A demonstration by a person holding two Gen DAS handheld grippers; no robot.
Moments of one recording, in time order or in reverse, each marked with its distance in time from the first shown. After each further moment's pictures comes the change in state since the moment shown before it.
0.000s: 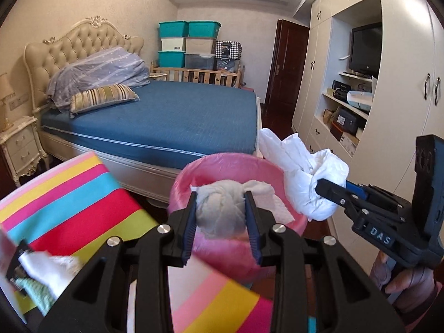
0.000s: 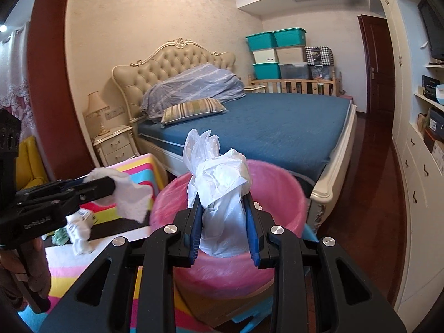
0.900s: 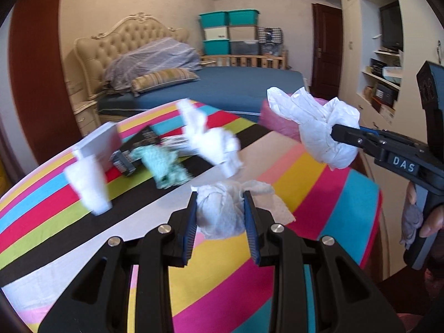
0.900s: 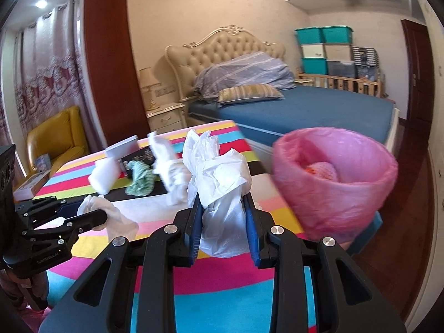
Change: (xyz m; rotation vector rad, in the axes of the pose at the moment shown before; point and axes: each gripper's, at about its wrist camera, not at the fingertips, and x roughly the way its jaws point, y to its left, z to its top) left arm -0.171 0.064 -0.150 0.024 0.064 0.271; right arm -0.055 0.136 -0.083 -0.095 0.047 0.192
